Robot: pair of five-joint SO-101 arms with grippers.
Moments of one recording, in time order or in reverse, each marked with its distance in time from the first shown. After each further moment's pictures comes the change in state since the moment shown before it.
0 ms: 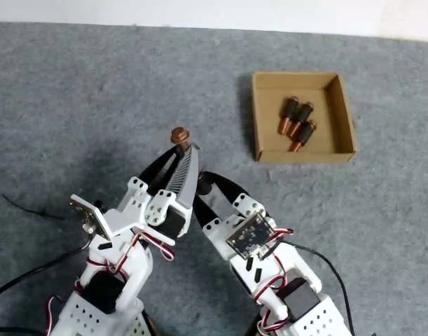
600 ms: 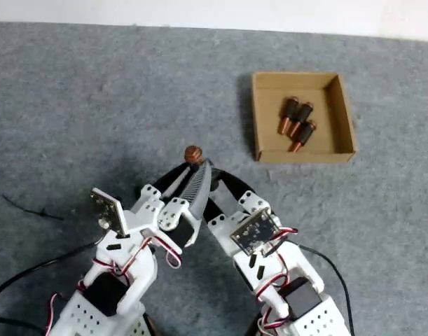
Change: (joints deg) left arm 5.2 0.0 0.2 8.7 0.0; right arm 2.5 0.0 0.0 0.1 -0.1
